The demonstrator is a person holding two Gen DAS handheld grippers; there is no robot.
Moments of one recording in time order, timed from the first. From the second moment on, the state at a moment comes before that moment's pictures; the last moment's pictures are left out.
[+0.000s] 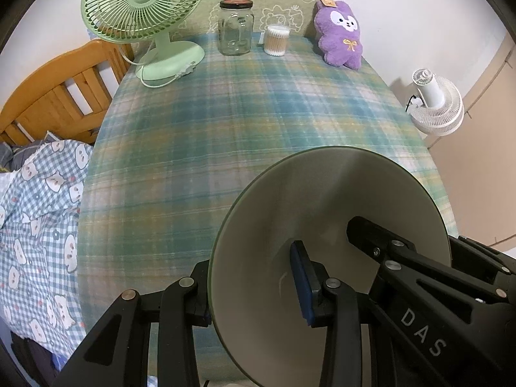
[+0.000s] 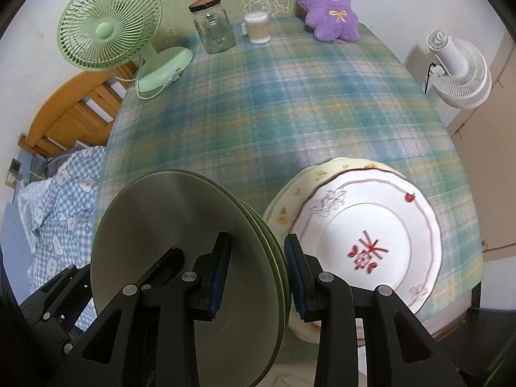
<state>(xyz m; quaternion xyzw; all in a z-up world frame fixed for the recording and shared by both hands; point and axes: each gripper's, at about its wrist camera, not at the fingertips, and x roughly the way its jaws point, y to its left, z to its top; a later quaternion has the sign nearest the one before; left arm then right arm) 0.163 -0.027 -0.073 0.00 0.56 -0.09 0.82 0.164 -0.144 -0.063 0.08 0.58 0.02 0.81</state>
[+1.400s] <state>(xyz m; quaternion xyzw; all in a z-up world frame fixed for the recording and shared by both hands) 0.160 -0.169 -0.102 -0.03 0.59 -0.04 0.81 0.172 -0.281 -0.095 0.06 0.62 0.05 0.78</state>
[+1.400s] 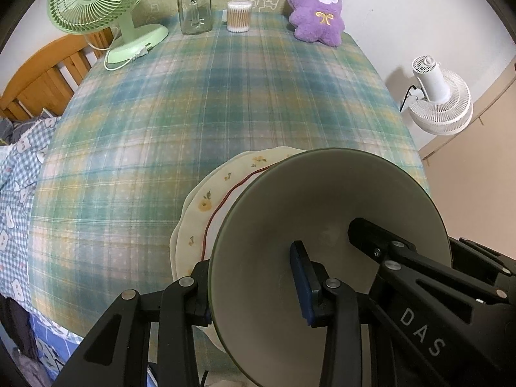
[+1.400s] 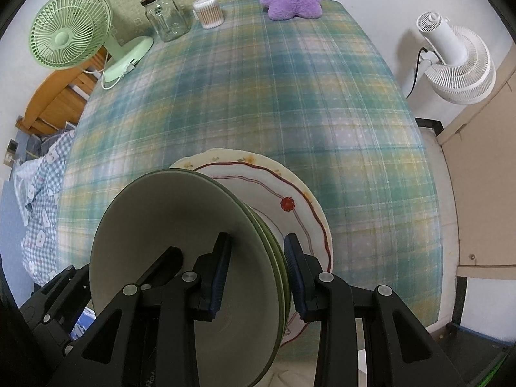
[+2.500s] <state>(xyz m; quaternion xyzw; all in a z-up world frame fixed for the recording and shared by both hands) 0.143 -0.123 -0.033 0.03 0.48 -0.10 0.87 0.137 -0.232 -0.013 0.03 0.48 -0.04 0.87</state>
